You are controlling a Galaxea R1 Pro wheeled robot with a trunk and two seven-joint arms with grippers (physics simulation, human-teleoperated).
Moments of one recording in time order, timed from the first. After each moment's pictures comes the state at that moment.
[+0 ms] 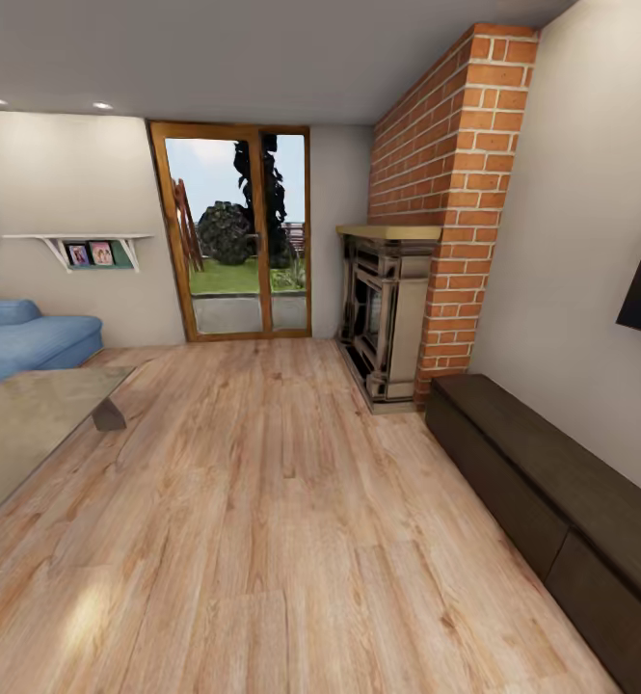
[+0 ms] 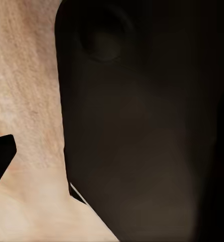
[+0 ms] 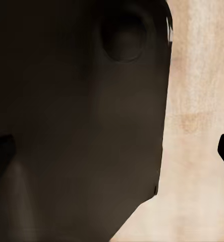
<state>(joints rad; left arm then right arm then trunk) 0.00 0.00 0.00 0.00 0.00 0.00 0.00 0.00 0.00 0.00 0.00 0.00 0.00 0.00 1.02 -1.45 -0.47</state>
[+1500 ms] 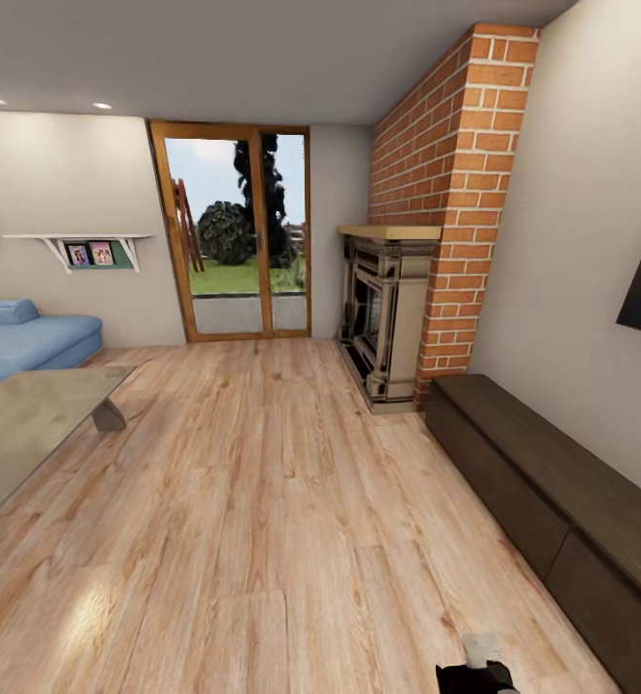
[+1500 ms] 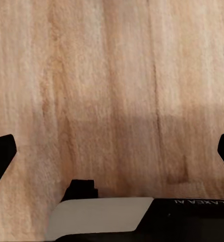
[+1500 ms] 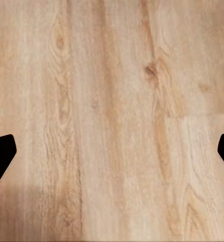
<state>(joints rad) 0.05 -0.08 0.00 -0.69 0.00 0.14 0.08 -0.28 -0.05 0.00 -0.53 0.07 0.12 -0.01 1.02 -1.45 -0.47</state>
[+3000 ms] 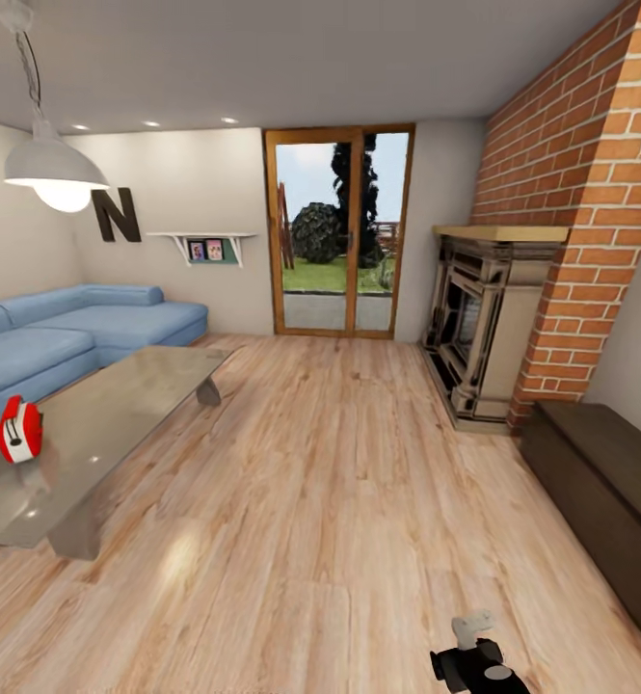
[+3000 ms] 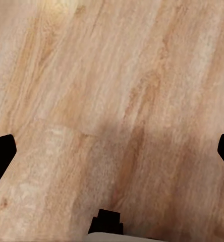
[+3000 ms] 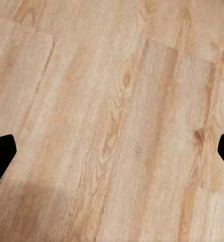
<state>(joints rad) 0.05 -0.05 0.14 -0.75 0.00 0.08 0.09 -0.33 -0.05 0.04 -0.53 0.16 0.16 0.00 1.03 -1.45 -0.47</state>
